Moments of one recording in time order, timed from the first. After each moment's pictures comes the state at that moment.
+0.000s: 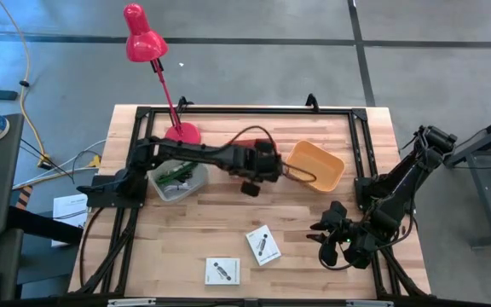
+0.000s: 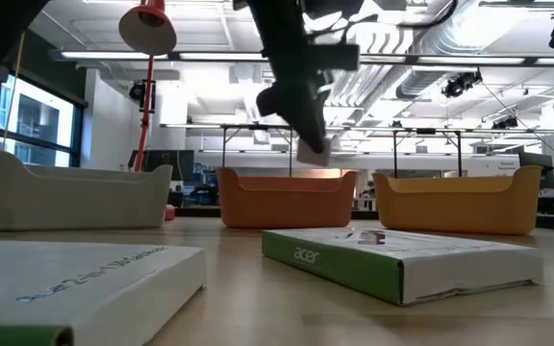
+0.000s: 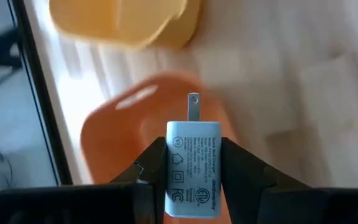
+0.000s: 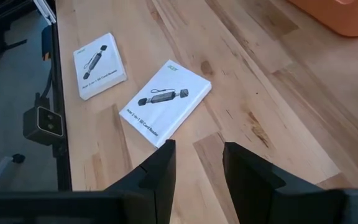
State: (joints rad) left arm 0.11 2.11 1.83 -0.86 -0.37 0.47; right arm 0.90 1.30 0.87 -0.58 0.68 1.21
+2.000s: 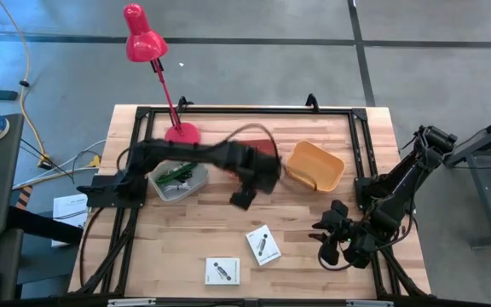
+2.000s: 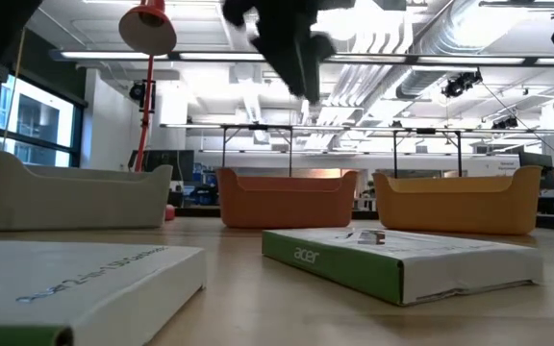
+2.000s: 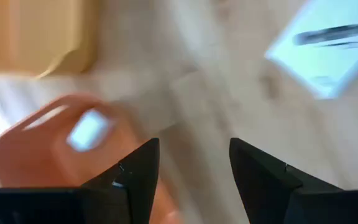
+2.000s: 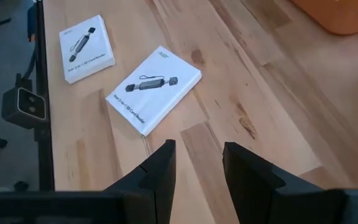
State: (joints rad) left arm 0.07 2.11 2.06 -1.21 0.00 0.44; right arm 0.90 1.30 0.87 -0.63 0.65 1.19
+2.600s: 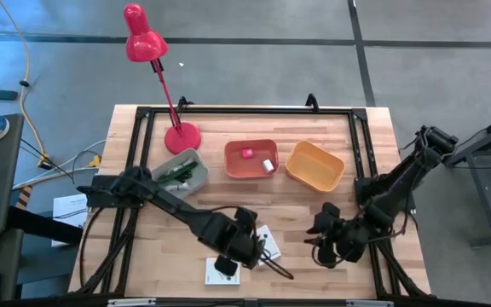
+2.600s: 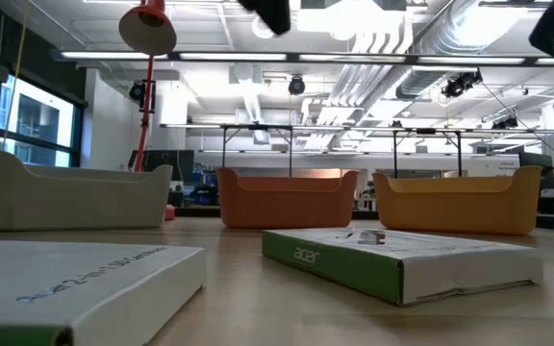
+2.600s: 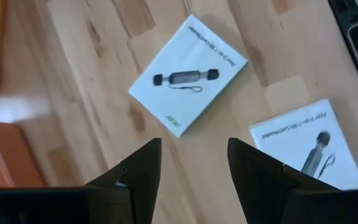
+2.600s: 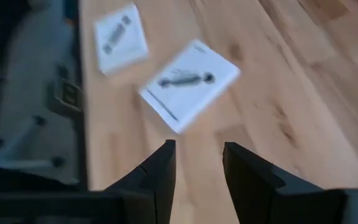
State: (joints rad) left arm -0.37 2.11 1.99 -1.14 -0.23 -0.04; right arm 0.81 1.30 0.87 -0.50 0.49 1.03
